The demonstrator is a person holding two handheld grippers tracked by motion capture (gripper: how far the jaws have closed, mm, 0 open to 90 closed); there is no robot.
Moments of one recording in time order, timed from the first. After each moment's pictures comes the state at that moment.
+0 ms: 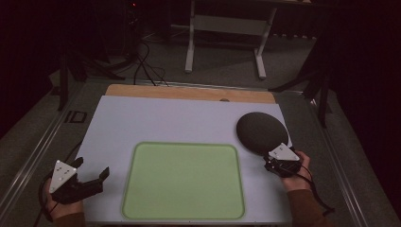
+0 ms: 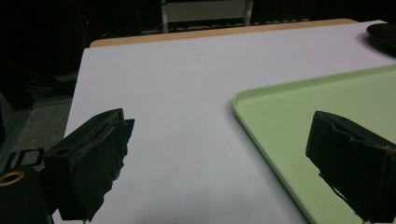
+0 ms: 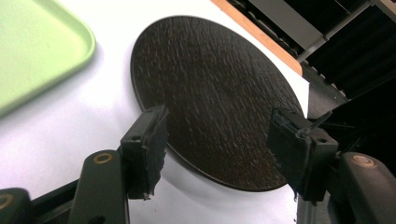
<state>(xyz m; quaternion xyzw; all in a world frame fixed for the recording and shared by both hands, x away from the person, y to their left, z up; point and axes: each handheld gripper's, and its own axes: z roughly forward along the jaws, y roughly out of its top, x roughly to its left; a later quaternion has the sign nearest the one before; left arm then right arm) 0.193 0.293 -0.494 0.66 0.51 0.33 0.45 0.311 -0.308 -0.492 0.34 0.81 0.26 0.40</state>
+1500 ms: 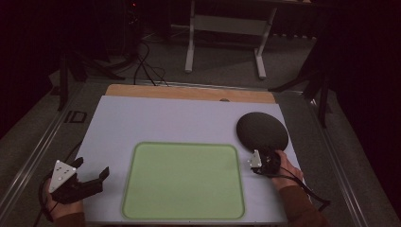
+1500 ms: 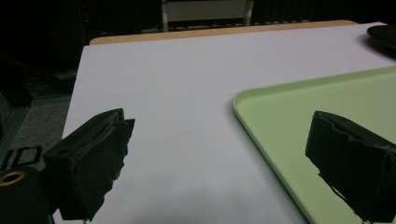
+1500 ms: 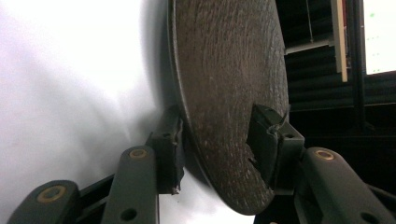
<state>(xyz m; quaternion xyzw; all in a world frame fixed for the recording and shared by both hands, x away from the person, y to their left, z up) 0.194 0.294 -0.495 0.66 0.51 0.32 0.45 0.332 -0.272 -0.547 0.18 0.85 0.04 0.50</state>
